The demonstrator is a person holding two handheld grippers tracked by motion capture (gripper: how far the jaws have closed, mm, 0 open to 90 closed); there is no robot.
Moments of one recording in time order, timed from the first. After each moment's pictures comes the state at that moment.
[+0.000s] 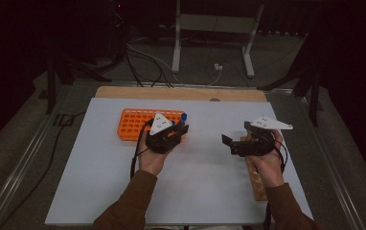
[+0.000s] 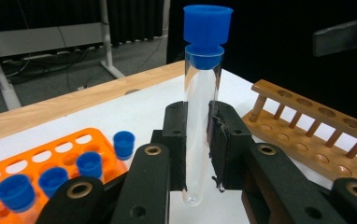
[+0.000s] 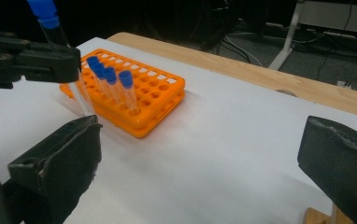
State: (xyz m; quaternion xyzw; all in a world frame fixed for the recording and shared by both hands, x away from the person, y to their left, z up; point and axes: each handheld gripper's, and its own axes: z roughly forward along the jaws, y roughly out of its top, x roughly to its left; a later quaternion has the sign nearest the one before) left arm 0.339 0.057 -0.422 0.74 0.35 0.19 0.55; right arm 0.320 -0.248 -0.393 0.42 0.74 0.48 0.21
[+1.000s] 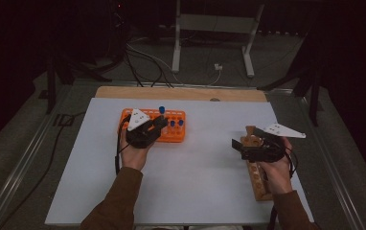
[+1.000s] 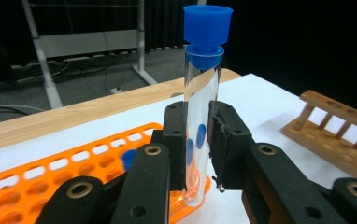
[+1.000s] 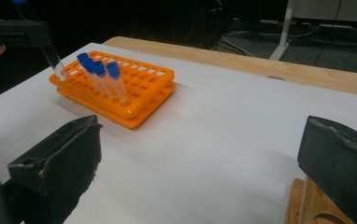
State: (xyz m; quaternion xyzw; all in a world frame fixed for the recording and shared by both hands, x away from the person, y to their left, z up) left arm 0.348 0.110 -0.421 0.71 0.39 0.23 0.54; right arm 0.308 -0.278 -0.408 0.44 0.72 0.49 0.20
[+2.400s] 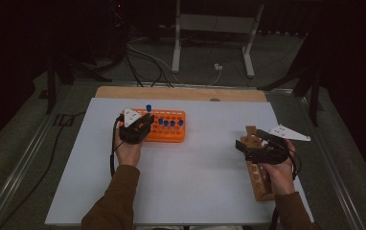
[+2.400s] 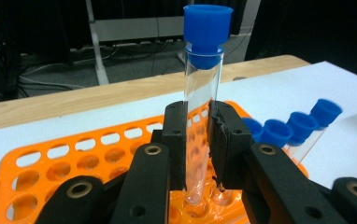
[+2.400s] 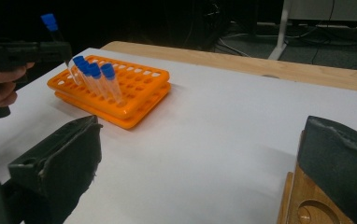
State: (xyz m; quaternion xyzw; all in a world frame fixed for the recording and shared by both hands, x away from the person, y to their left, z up) left arm 0.380 0.132 -0.461 0.69 0.45 0.27 0.49; right arm 0.305 -0.288 -0.413 0.45 0.71 0.50 0.20
